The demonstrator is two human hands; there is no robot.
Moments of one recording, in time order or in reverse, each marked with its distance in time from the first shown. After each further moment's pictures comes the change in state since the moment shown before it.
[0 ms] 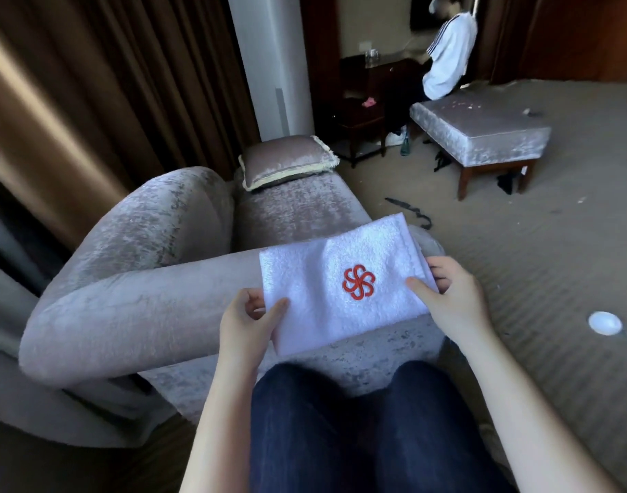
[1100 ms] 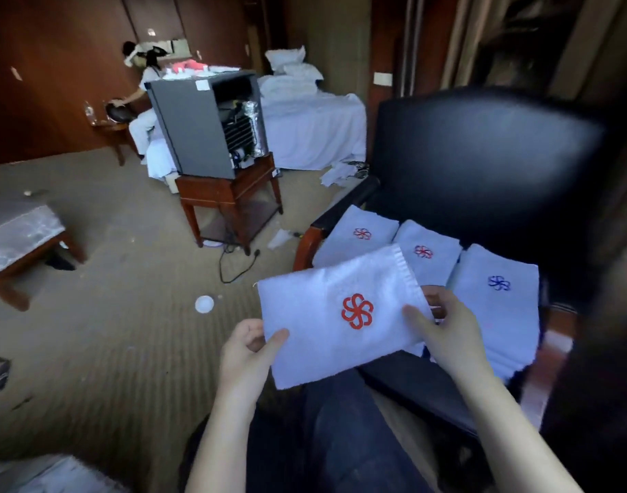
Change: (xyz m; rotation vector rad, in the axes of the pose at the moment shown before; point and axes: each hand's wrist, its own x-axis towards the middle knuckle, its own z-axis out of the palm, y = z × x) left_hand -0.301 0.064 0.306 -0.054 -1.466 0.173; right_hand -0.375 0.029 -0.318 -0.240 1.299 0.496
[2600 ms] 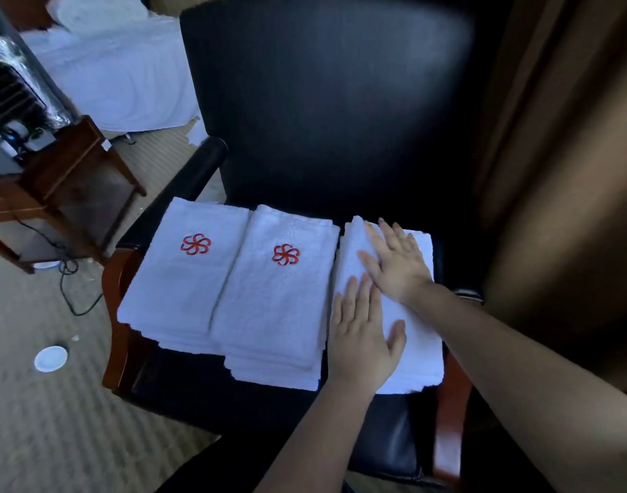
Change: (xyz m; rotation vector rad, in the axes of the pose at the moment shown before) left_hand 0.079 -0.097 0.423 0.956 -0.535 0.869; right_hand 0.251 0.205 -0.127 -0.932 -0.172 0.110
